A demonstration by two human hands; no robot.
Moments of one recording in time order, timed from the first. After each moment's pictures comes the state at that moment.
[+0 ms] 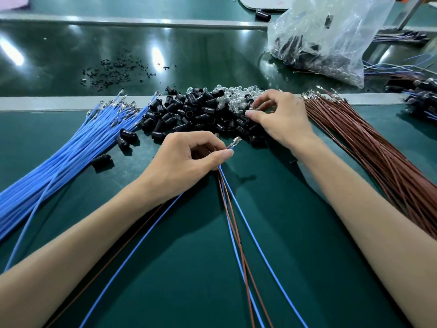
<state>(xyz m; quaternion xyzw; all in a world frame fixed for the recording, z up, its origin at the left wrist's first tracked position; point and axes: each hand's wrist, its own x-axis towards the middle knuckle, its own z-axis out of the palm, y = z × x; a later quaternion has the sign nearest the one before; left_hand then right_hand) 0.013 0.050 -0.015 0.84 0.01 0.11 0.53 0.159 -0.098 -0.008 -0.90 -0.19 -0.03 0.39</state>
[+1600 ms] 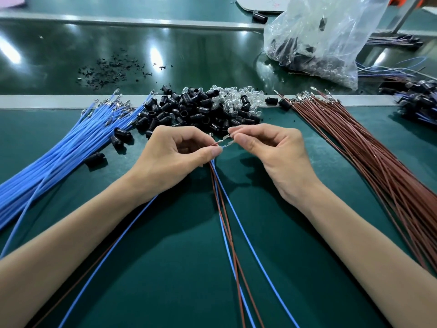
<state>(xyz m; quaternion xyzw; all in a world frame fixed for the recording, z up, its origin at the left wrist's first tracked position) 0.013 0.049 -0.009 0.80 0.02 0.13 0.58 0.089 -0.118 -0.020 -0.68 -0.24 0.08 0.68</state>
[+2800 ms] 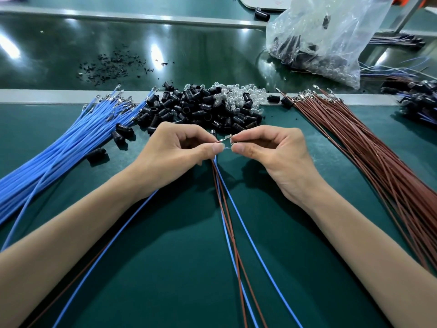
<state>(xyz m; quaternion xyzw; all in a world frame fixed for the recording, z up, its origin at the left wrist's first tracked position) 0.012 0.052 -0.006 0.81 0.02 0.10 0.57 0.087 -0.122 -0.021 -0.69 -0.26 0.11 0.67</state>
